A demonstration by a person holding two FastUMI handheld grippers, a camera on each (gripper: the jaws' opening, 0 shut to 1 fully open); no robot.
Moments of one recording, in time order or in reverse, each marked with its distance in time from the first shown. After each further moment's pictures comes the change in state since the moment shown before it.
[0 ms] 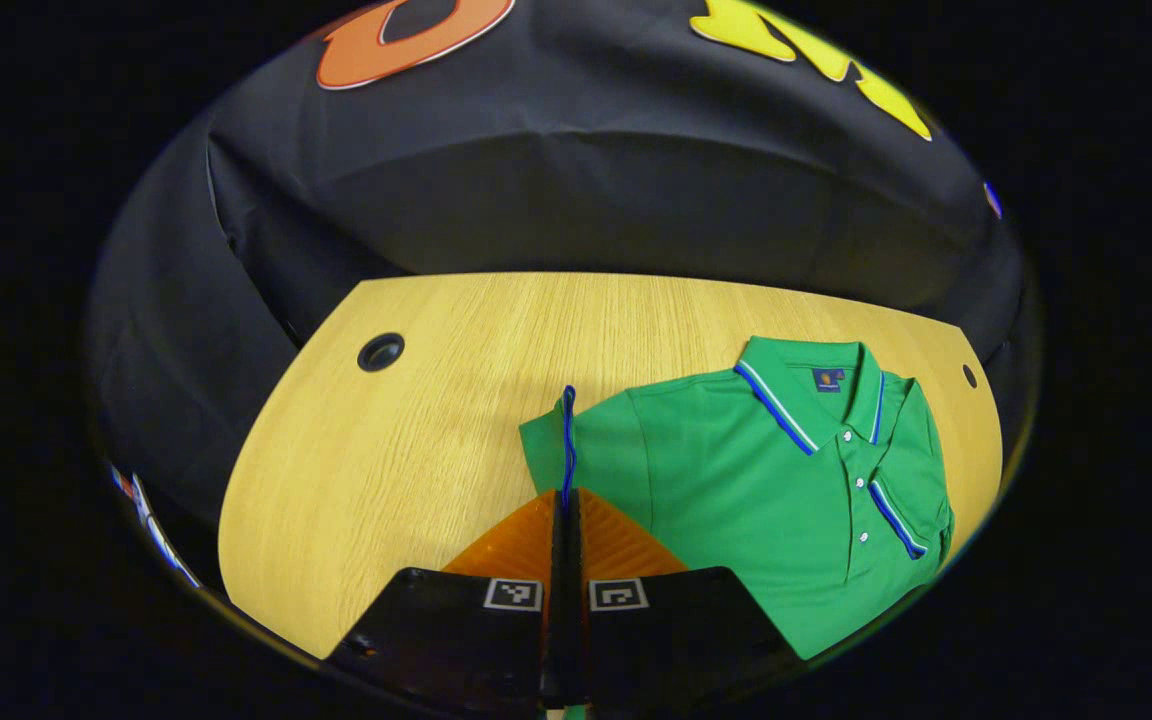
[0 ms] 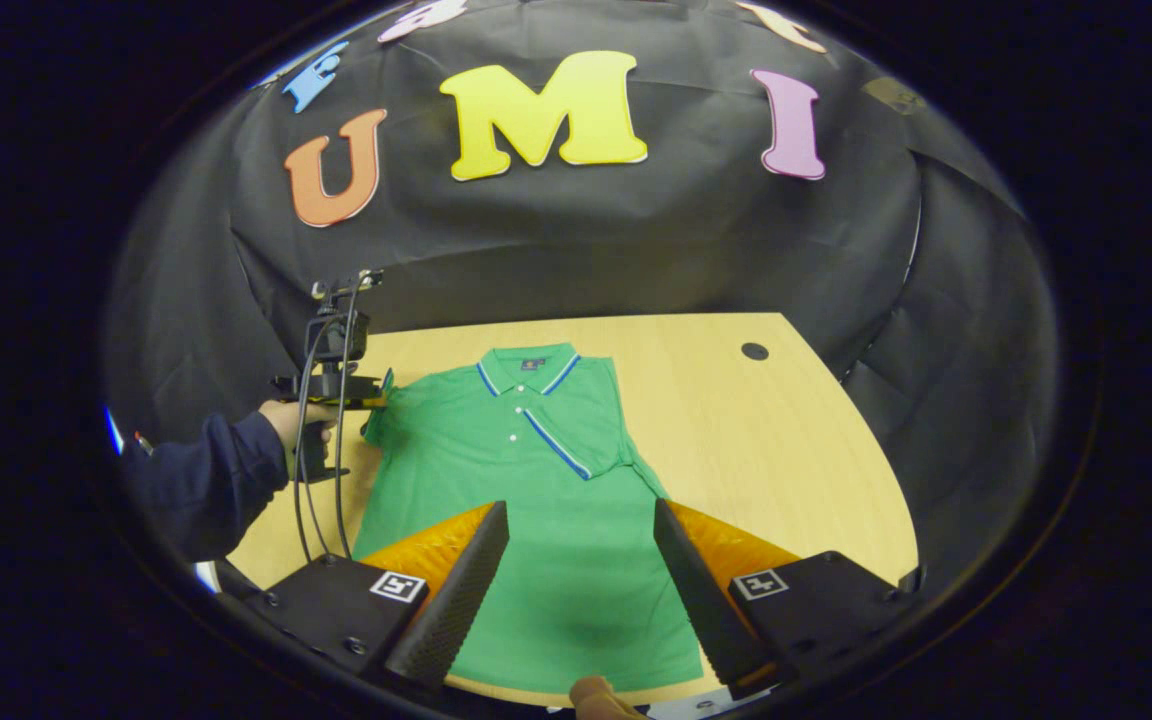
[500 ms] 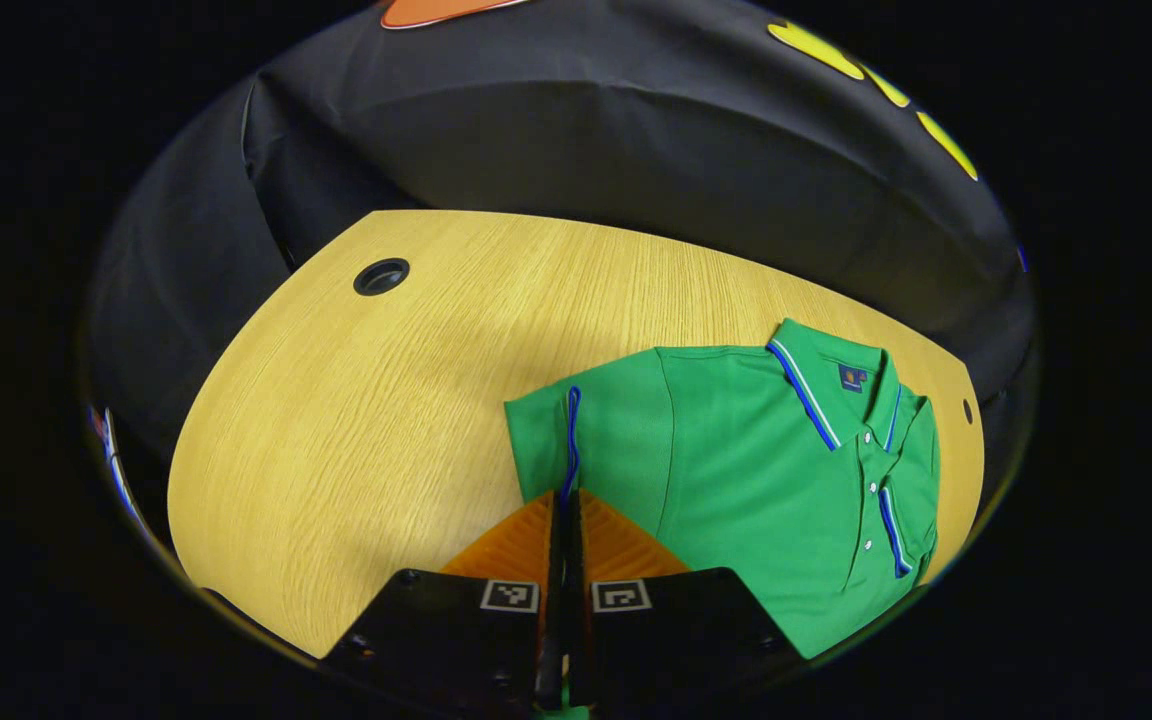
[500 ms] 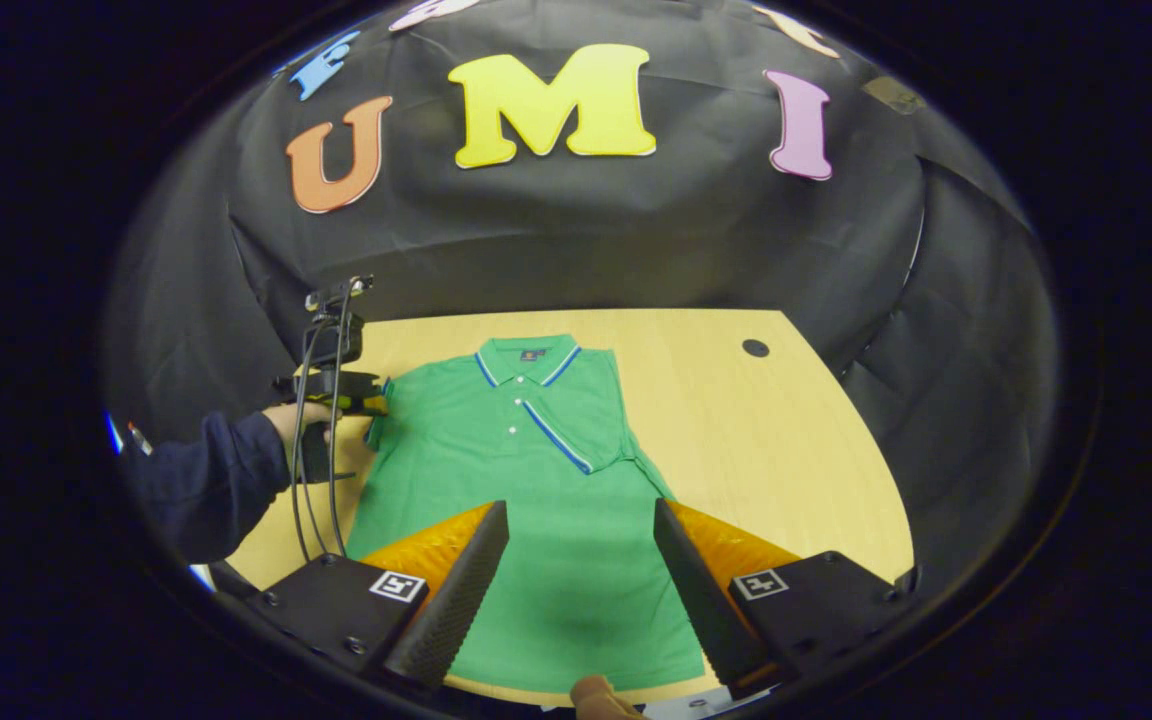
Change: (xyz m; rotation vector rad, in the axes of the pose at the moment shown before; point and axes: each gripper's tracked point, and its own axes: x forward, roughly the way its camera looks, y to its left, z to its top) left arm 0.026 0.007 -0.046 -0.167 0.121 -0.032; right arm 0.008 0.006 -0.007 -0.003 0.024 -0.025
